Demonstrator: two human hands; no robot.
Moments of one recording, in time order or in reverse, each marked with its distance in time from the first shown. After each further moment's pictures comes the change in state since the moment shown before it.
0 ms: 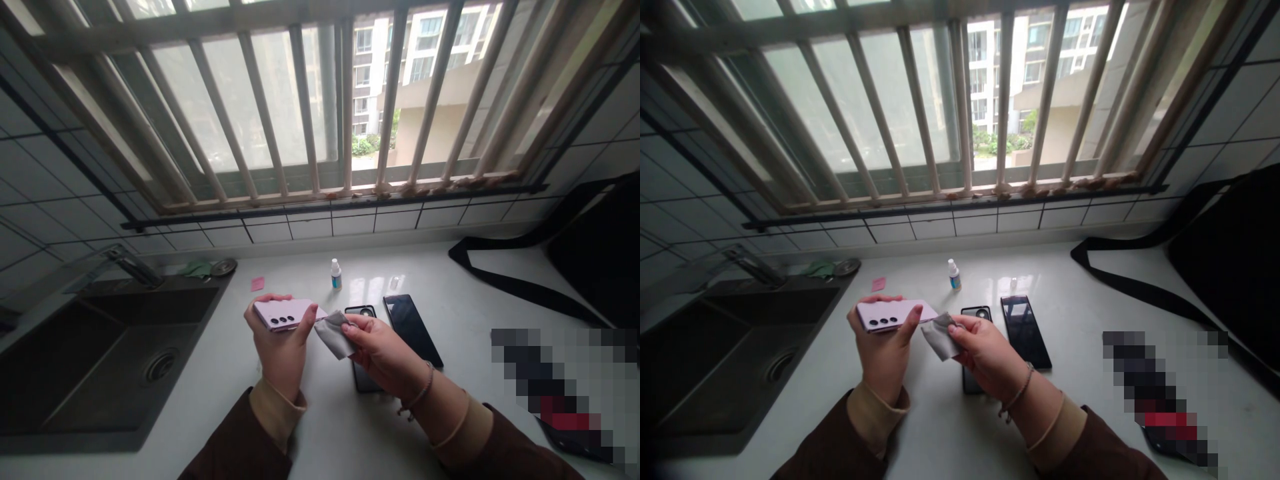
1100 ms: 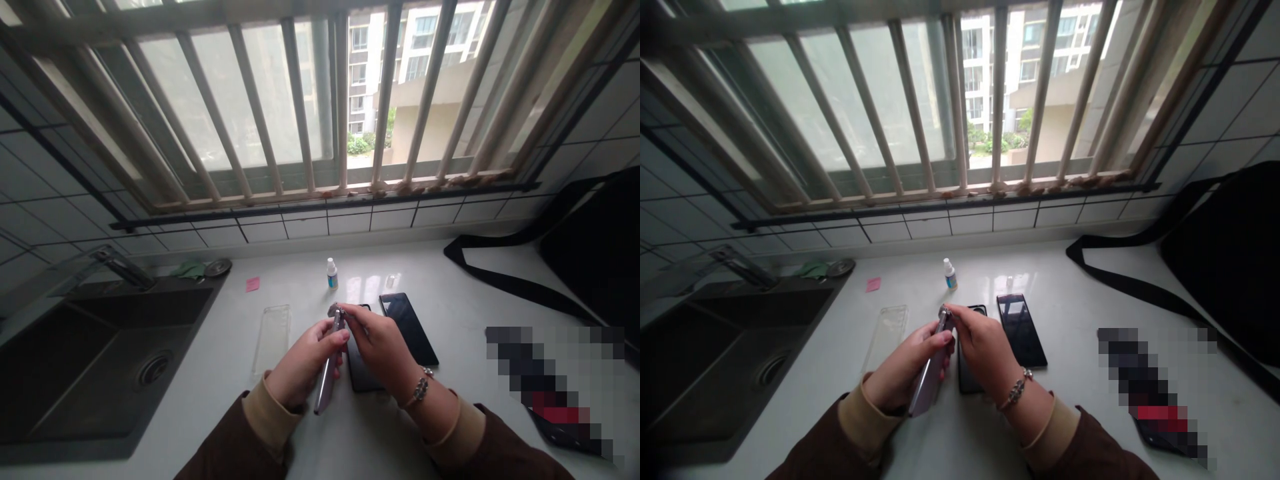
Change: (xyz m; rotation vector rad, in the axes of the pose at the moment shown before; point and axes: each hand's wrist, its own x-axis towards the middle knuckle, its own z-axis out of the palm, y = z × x) left_hand -0.014 0.013 0.007 -0.174 -0.808 -0.982; right_hand -0.006 -0.007 -0.013 -1.027 0.223 -0.645
